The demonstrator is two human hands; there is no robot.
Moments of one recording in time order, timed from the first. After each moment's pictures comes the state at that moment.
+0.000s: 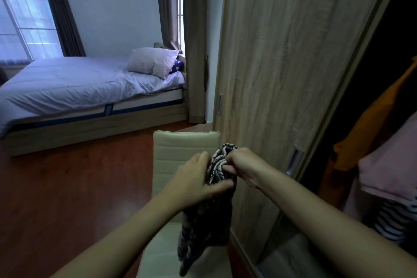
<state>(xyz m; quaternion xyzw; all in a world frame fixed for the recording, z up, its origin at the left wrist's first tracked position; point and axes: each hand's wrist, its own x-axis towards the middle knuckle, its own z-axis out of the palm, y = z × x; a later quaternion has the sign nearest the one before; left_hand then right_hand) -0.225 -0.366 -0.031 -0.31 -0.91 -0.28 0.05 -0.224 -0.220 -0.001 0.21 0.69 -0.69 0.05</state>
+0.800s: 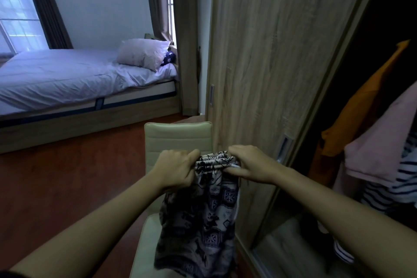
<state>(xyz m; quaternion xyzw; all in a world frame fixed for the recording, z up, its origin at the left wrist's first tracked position) -0.255 -0.374 -0.049 -0.40 -0.89 -0.06 0.22 -0.203 -0.146 -0.027 -0.24 0.96 -0.14 -0.06</state>
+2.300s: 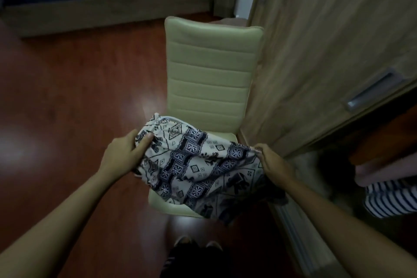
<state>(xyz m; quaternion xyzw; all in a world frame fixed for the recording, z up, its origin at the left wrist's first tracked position) -0.269 -0.533 -0.255 -0.04 -0.96 -0.26 0.00 -0.222 -0.145 -0.297 0.04 0.94 -0.32 0.13</state>
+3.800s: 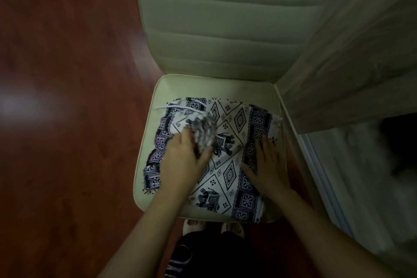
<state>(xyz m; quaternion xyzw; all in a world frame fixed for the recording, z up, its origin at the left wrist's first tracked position) -0.275 -0.413 -0.533 0.05 -0.97 -0.20 -0.15 -0.230 -0.204 -0.609 0.06 0.94 -0.15 0.29</state>
